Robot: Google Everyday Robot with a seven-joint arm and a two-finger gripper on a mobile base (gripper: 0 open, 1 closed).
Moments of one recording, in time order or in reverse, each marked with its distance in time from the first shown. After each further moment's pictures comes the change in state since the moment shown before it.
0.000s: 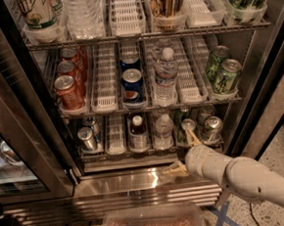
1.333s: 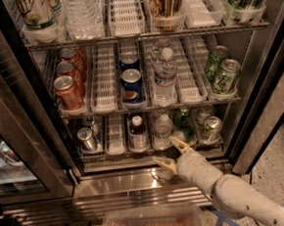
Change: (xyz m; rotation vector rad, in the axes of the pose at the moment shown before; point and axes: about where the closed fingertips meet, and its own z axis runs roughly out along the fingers) arm -0.002 -0.002 0.023 0.186 -0.156 0.127
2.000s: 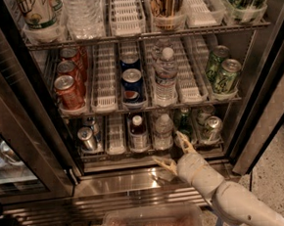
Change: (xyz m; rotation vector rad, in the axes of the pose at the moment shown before) arm -0.013 0.002 -0.008 0.042 -0.066 -0.015
